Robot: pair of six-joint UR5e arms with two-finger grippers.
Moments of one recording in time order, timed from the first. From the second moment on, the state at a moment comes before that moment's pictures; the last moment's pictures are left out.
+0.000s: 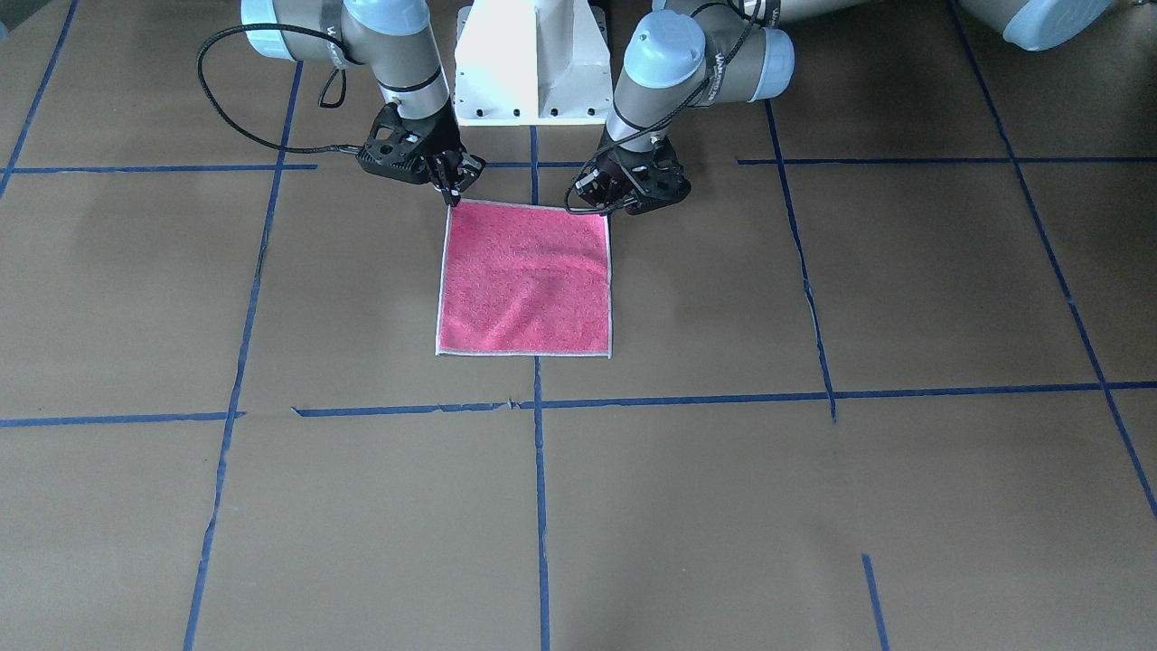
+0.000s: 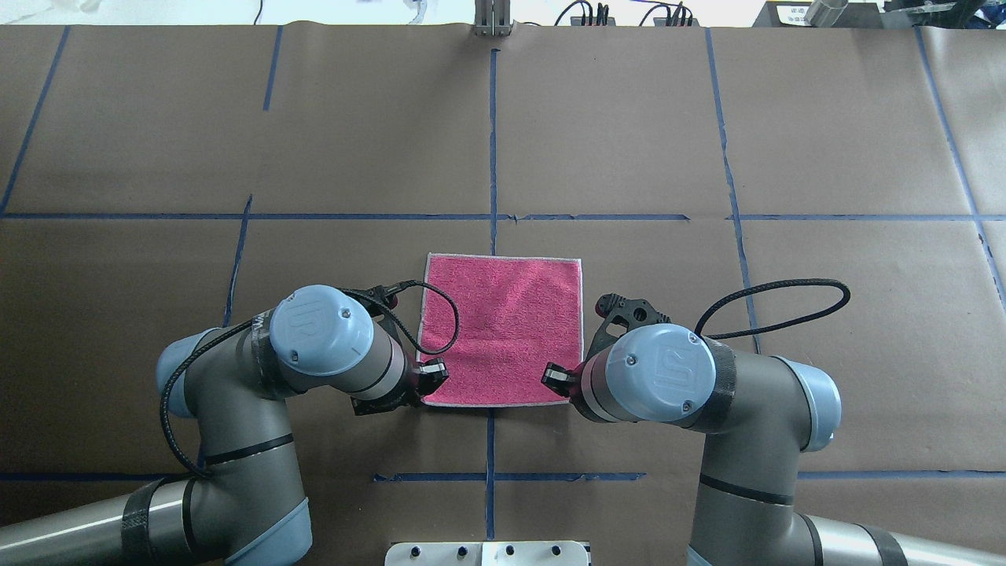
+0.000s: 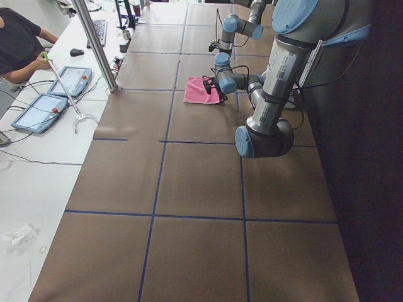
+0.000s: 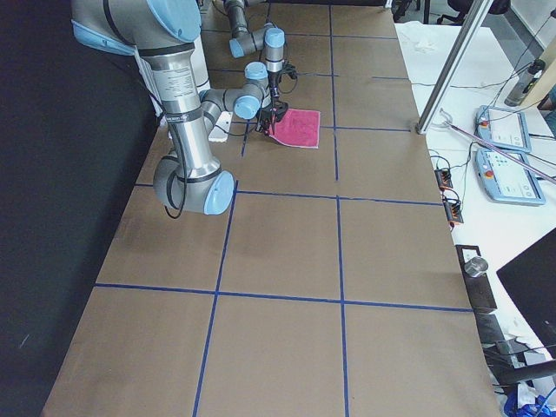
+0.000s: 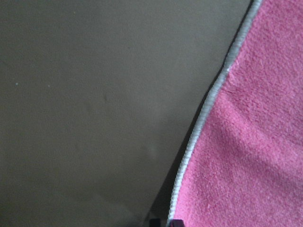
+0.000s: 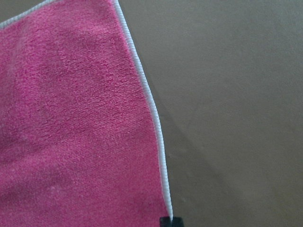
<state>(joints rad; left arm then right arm) -0.37 -2.08 -1.76 -1.78 -1.89 -1.73 0.31 -1.15 1.92 -1.48 1.71 1.77</state>
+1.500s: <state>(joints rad) -0.41 -2.13 -1.82 -1.78 -1.81 -1.74 0.43 -1.12 1.92 -1.47 1.75 1.76</state>
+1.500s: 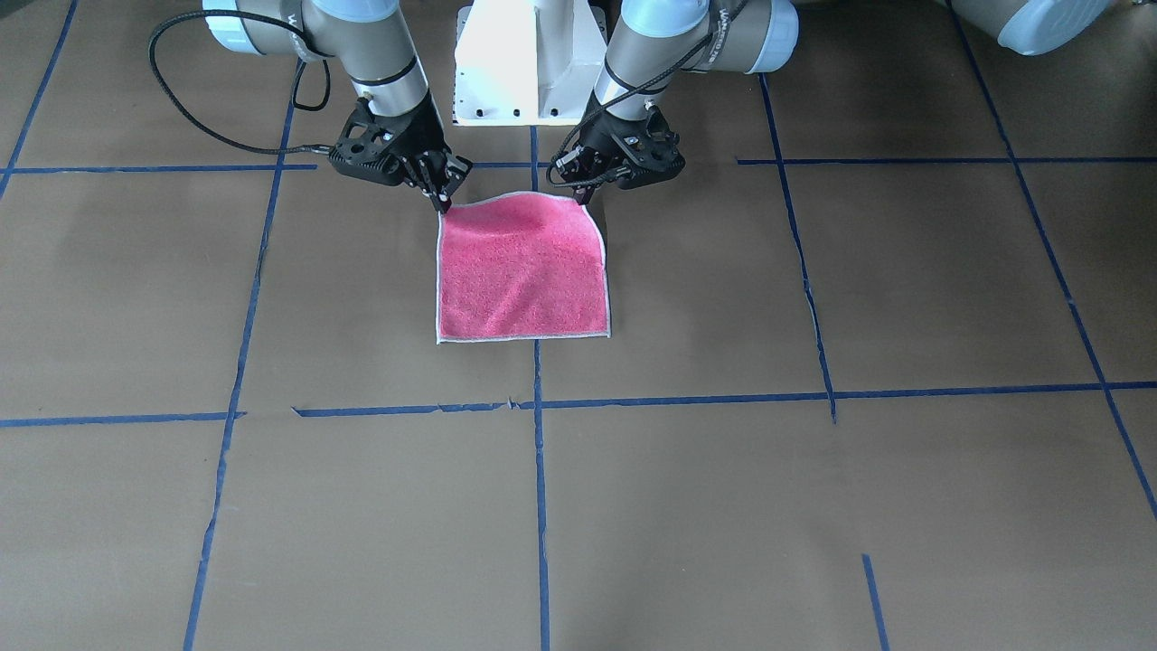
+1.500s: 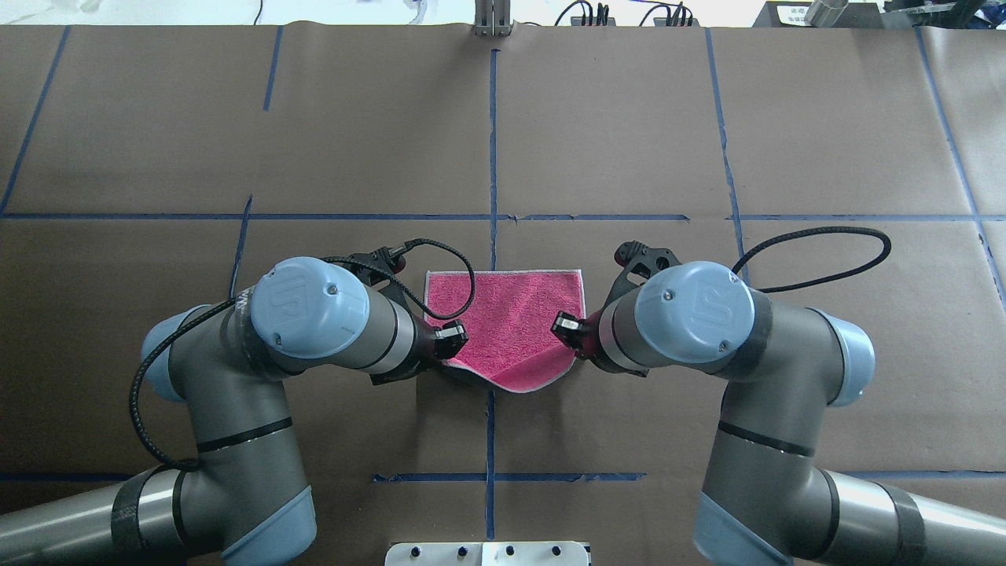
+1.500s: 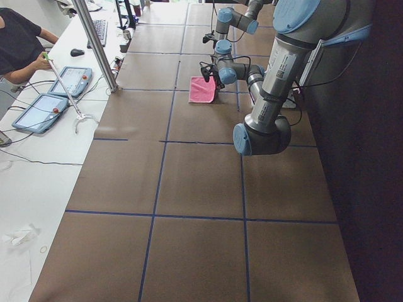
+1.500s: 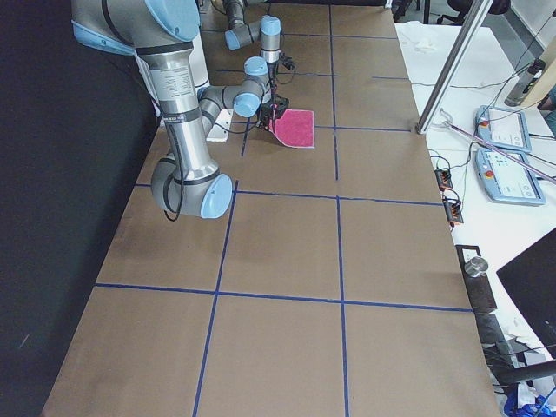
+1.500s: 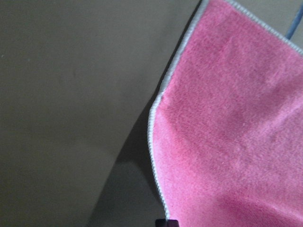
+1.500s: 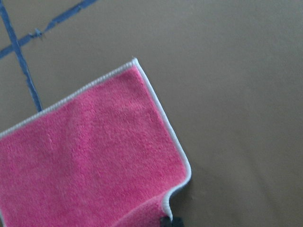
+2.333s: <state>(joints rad) -0.51 -2.22 -1.61 -1.84 -1.75 -1.59 0.55 -0.97 1.66 -1.44 1.75 1.76</state>
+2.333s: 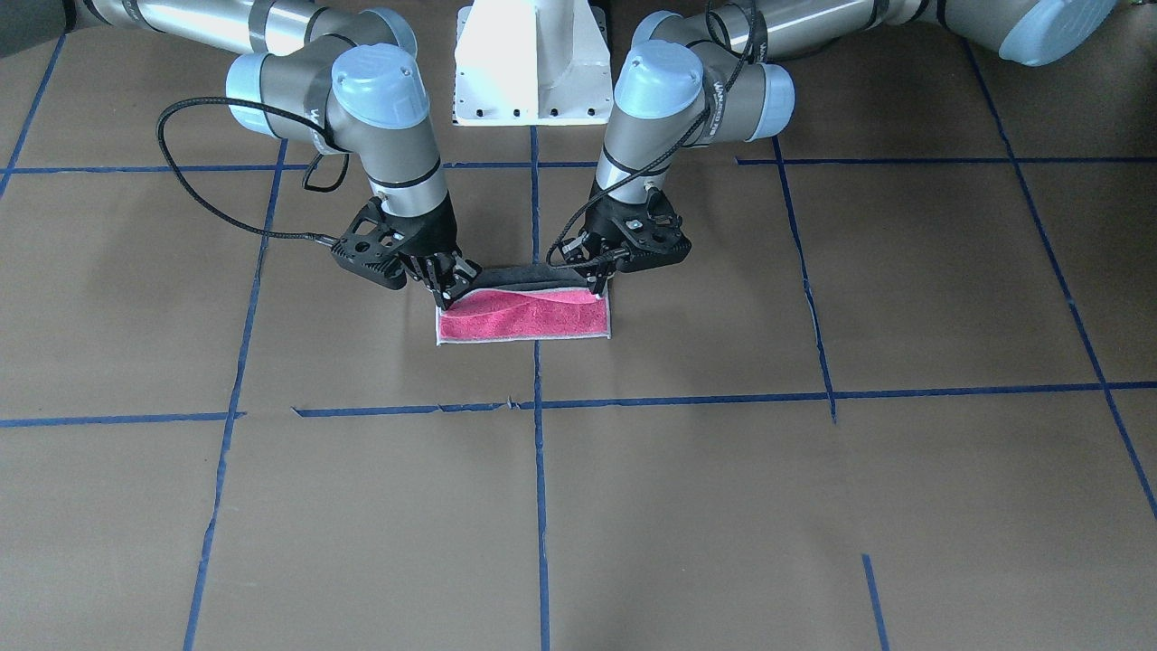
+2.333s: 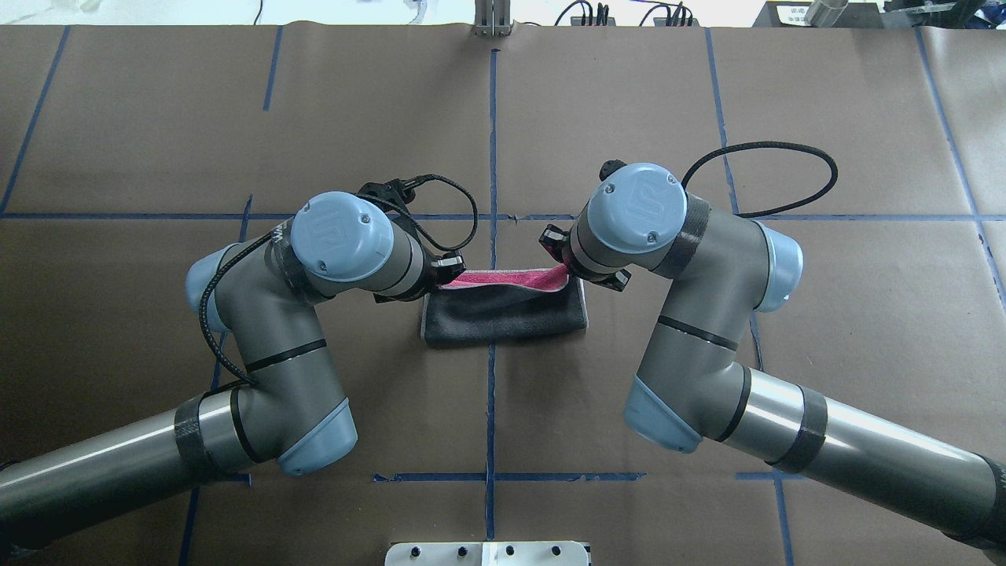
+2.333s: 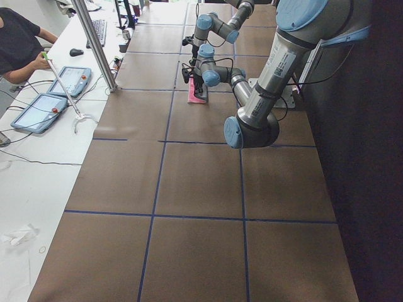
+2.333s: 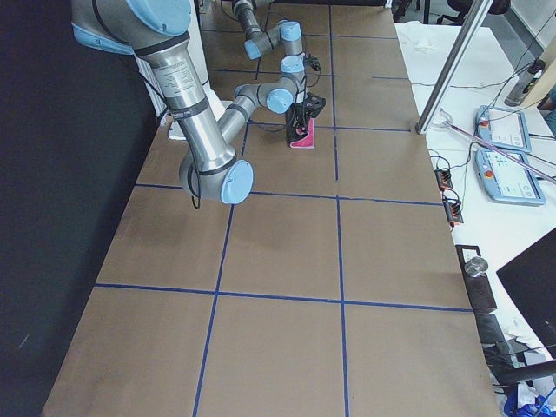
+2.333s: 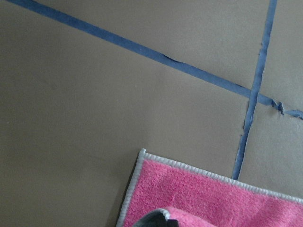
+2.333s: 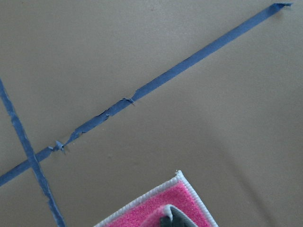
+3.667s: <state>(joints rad) -0.52 -2.22 -1.52 -1.95 -1.72 -1.58 0.56 -0.97 1.60 -1.41 1.76 1.75</state>
